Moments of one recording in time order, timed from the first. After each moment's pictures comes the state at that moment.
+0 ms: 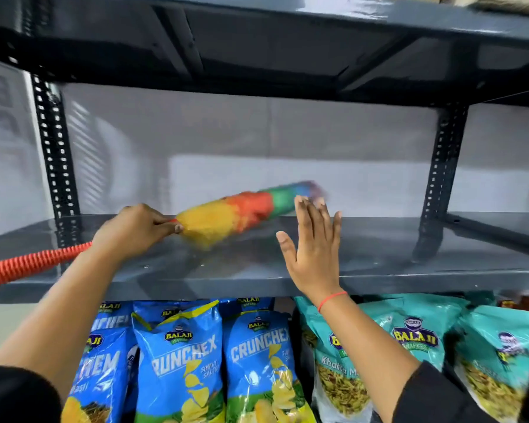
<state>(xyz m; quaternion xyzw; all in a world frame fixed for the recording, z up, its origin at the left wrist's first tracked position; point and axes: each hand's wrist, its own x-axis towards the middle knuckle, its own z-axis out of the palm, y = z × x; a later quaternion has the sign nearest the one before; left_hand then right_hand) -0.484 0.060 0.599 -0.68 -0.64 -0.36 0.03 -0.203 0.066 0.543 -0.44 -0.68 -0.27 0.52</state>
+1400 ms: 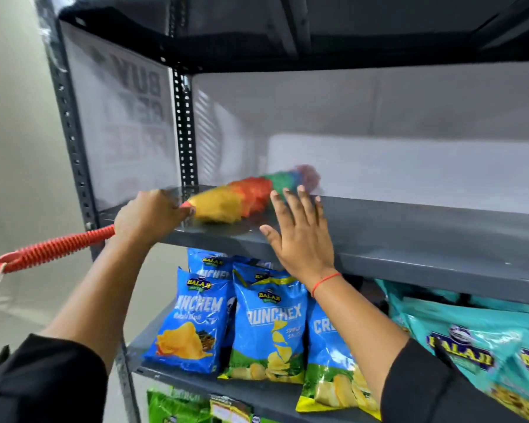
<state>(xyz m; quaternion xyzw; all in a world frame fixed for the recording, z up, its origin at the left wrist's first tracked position) -0.573 -0.031 0.578 -0.49 -0.81 -0.29 0.14 -0.342 0.050 0.528 -0.33 -0.81 -0.22 0.44</state>
